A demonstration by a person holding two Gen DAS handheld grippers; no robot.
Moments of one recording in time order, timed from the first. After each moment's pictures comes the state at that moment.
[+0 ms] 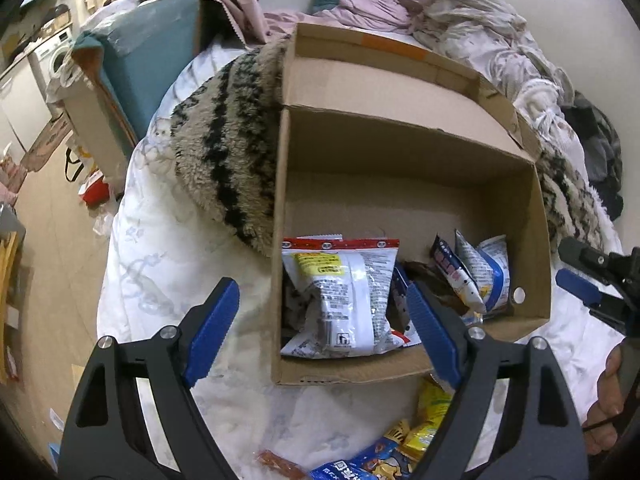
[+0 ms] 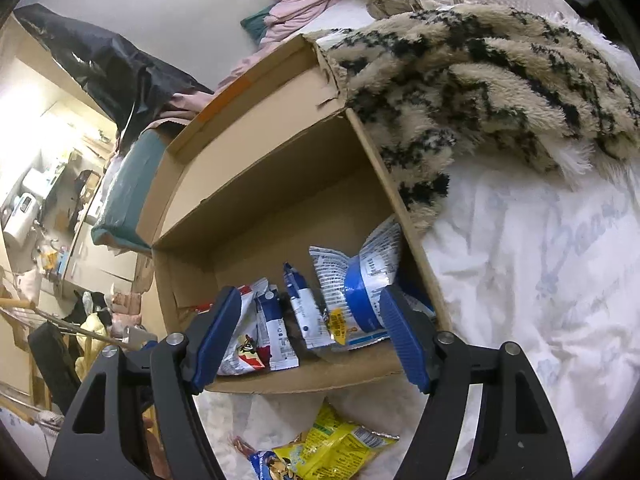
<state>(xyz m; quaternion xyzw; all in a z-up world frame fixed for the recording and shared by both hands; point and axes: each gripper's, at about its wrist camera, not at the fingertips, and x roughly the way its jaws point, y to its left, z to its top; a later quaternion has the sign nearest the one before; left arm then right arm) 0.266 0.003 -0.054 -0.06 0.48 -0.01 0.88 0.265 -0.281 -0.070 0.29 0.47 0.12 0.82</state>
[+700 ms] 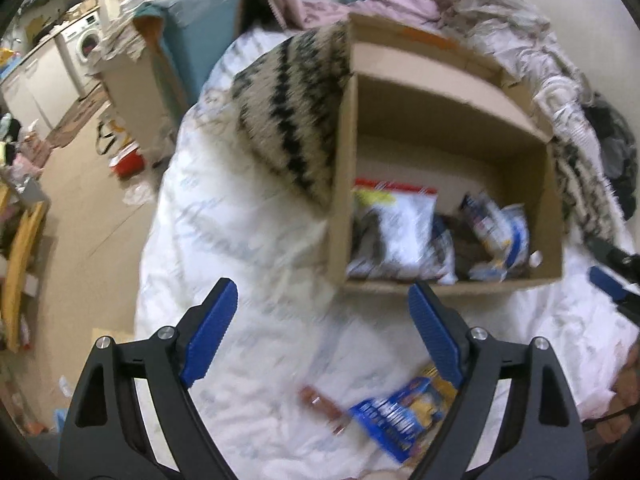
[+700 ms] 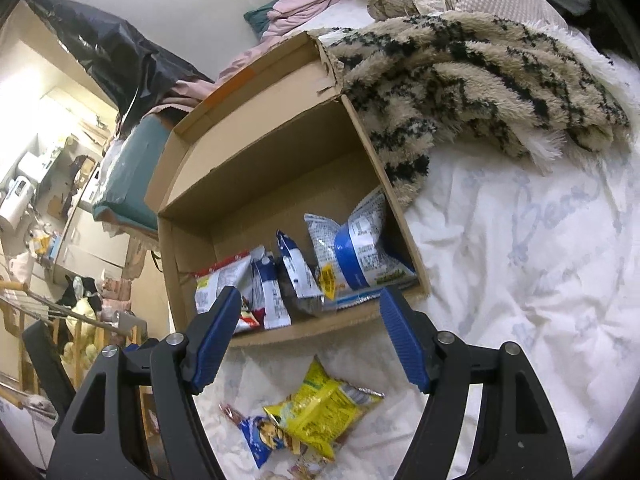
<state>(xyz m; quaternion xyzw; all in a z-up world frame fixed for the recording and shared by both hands) 0.201 0.034 -0.052 -0.05 0.51 0.05 0.86 0.217 -0.283 -0.052 0.25 0.49 0.11 0.83</state>
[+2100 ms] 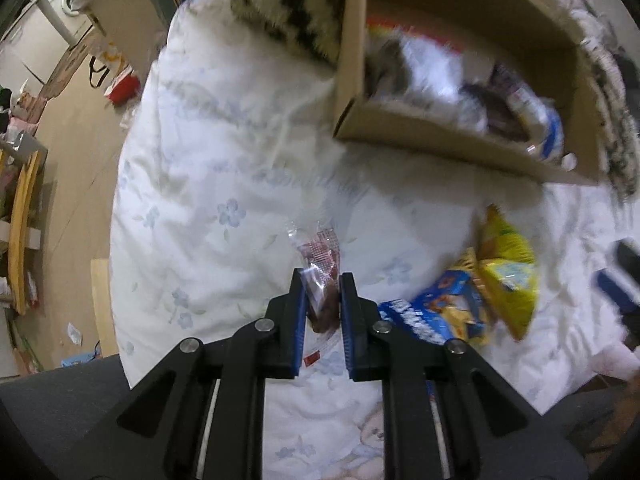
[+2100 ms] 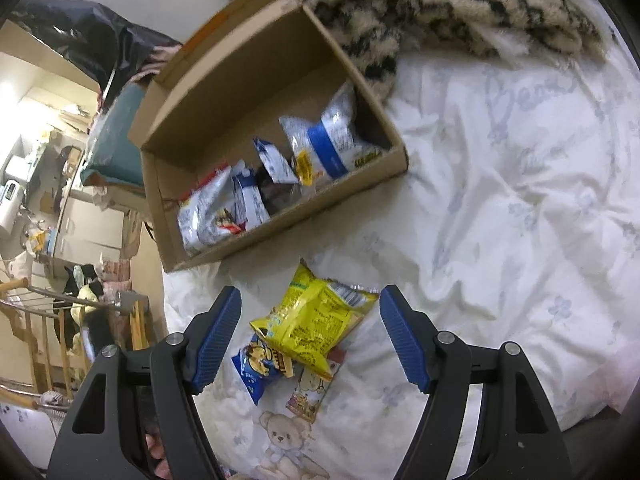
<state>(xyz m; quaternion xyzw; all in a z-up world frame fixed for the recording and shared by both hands) 0.174 0.005 -0.103 -0.06 0.62 0.04 0.78 0.166 -0.267 -0.096 0.29 0.57 0.10 0.77</state>
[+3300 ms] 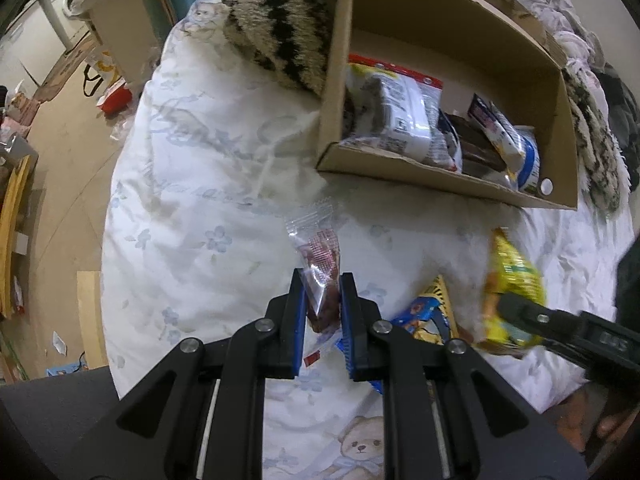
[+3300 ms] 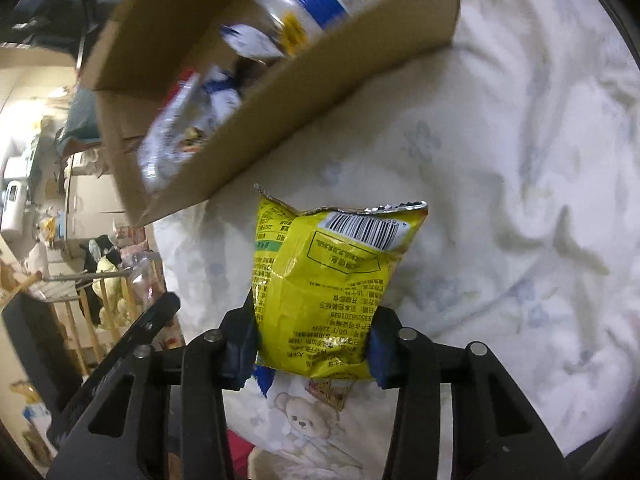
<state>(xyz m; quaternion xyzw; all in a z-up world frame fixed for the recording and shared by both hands) 0.175 0.016 -0.101 -0.08 0.59 0.03 0.80 0.173 -0.223 -0.157 0.32 0.64 0.14 0.69</state>
